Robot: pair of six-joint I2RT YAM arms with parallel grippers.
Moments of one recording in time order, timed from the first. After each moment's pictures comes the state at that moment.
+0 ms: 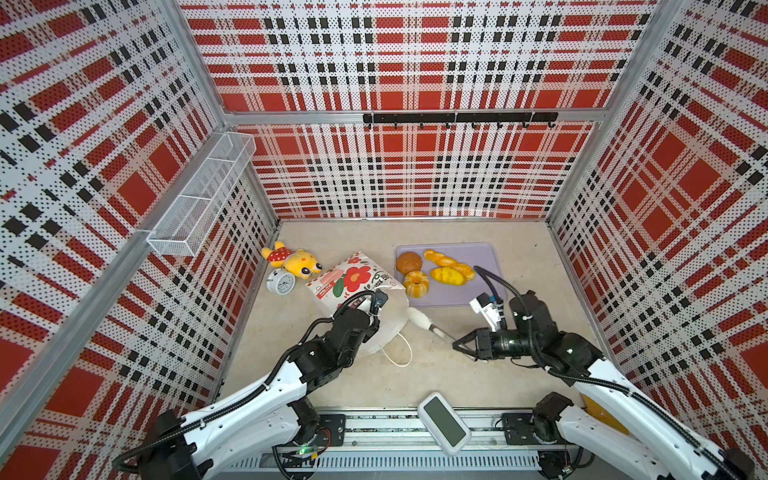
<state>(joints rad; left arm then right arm) -0.84 0.88 0.54 -0.15 -0.61 0.29 0.67 0.83 0.64 -0.49 -0.63 0.78</state>
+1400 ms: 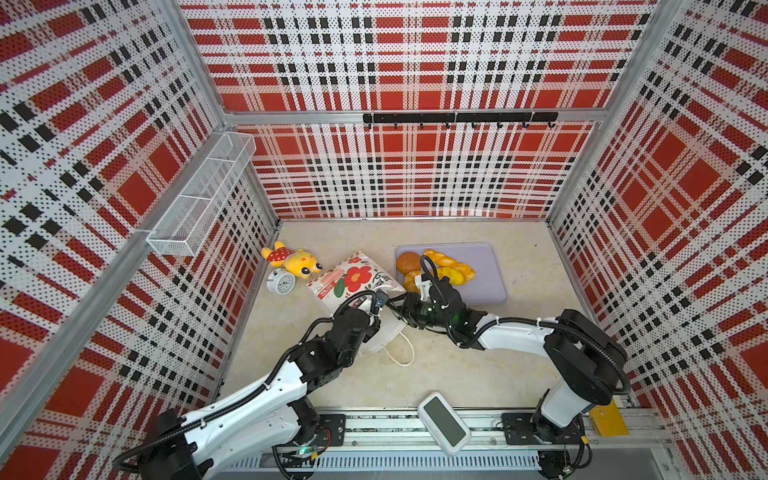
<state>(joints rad) -0.84 0.88 0.54 -0.14 -0.59 0.29 0.86 1.67 0.85 0.48 -0.26 1.32</state>
